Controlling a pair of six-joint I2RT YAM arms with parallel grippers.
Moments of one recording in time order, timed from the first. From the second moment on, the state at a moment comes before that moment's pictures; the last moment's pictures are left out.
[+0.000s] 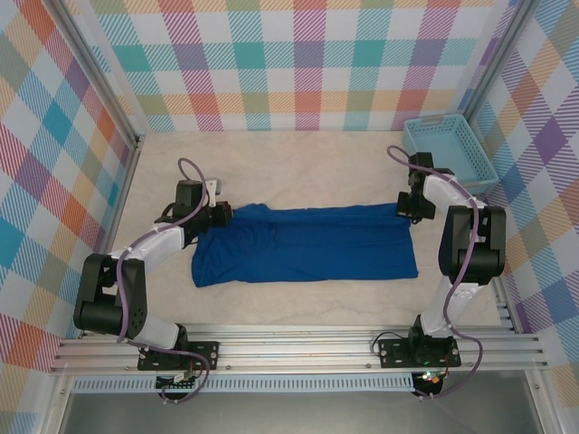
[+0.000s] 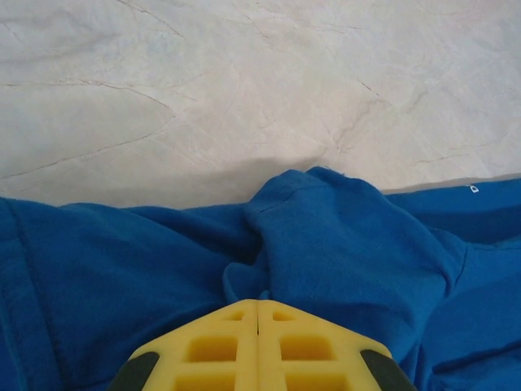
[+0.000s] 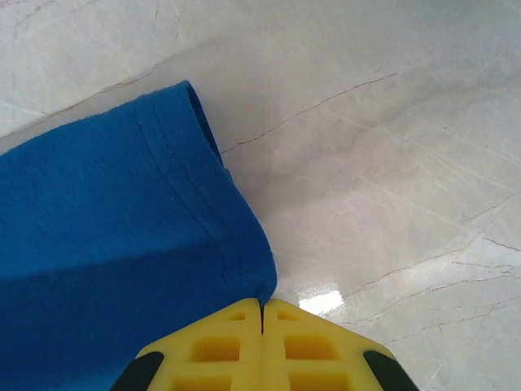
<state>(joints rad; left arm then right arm) -0.16 1.47 0.80 -0.08 0.26 -0.25 -0.02 1.83 1.29 -0.79 0.12 0.21</state>
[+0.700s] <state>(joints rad) -0.20 1.54 0.79 -0.20 0.22 -0.32 0.26 1.69 1.23 -0.64 0.03 0.26</state>
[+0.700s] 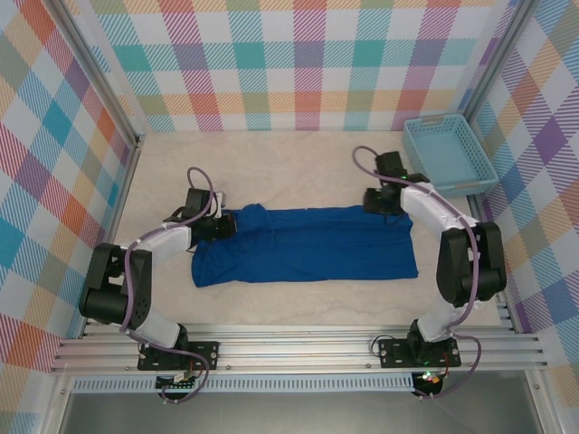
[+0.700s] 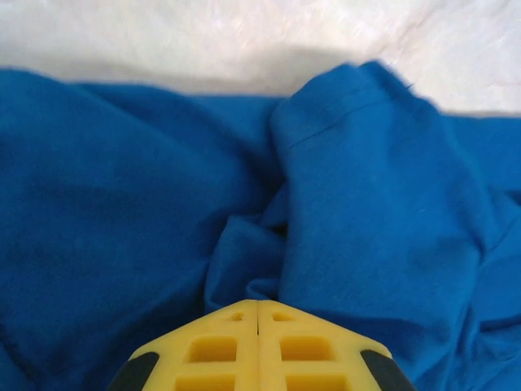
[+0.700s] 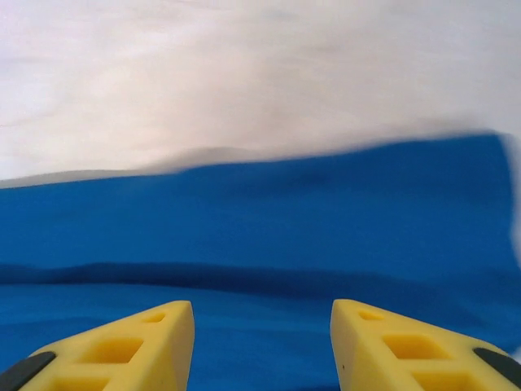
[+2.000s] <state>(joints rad) -0.20 1.45 0.66 -0.27 0.16 -0.52 0.62 1.87 1.26 -0.48 -0.21 0.30</state>
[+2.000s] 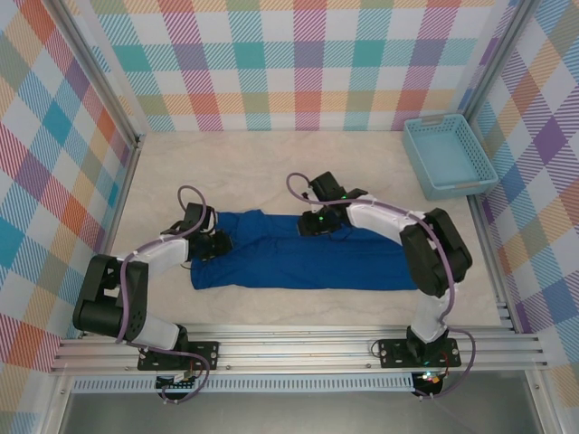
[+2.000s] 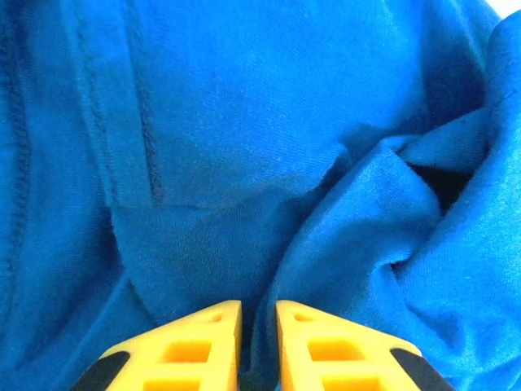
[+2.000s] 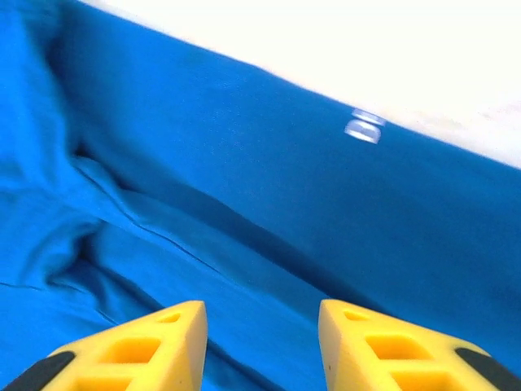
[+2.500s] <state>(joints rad) -0.20 1.16 0.64 -0.31 0.11 -0.55 0.67 1.86 1.16 -0.47 -0.25 0.28</state>
